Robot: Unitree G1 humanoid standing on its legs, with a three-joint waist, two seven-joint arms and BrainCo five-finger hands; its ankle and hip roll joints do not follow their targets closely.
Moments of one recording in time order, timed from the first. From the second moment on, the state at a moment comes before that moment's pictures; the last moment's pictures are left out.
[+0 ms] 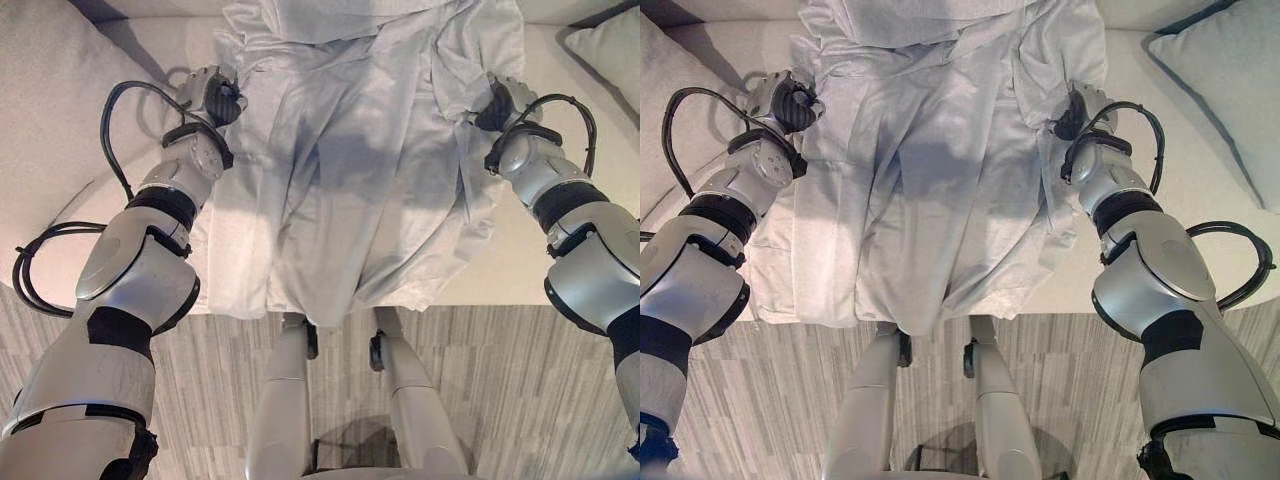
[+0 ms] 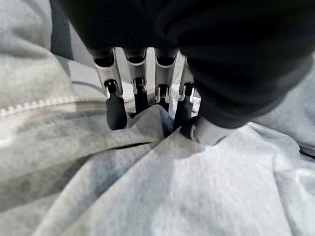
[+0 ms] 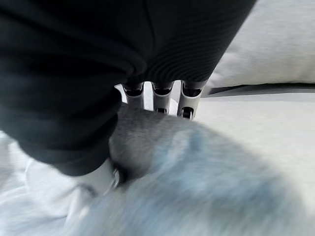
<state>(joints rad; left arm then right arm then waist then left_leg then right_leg) -1.35 0.61 -0.83 1.29 0.10 -0.14 0.36 -1.40 -0.54 0.97 1.28 0.04 -0.06 -0.30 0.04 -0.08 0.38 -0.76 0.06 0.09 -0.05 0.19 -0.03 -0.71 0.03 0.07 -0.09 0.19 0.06</state>
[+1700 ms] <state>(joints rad) -0.68 0.86 0.04 0.18 0.11 -0.20 0.48 -0.87 -1.06 0.16 0.07 -0.38 -0.12 -0.37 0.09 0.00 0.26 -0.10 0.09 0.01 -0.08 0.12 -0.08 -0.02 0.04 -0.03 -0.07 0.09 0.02</state>
